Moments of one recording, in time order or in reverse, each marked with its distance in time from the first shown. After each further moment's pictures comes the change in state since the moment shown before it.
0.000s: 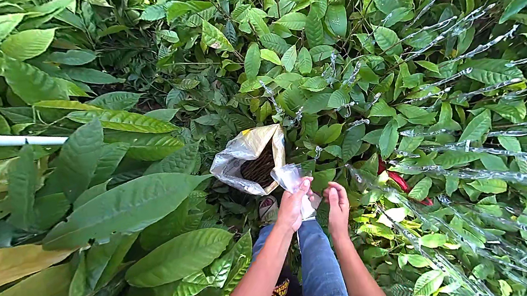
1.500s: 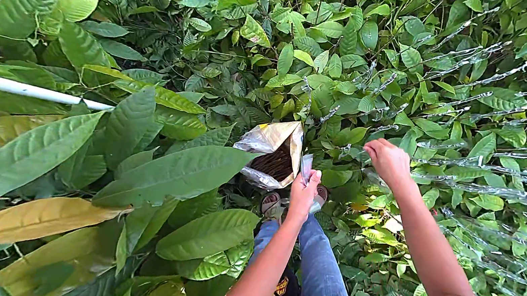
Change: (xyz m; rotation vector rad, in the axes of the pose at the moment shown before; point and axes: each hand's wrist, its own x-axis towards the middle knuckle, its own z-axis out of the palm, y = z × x) left_hand -0.002 0.023 -0.058 0.147 -0.055 0.281; right_hand 0.093 -0.151 0.020 -1.482 -0.377 -0.233
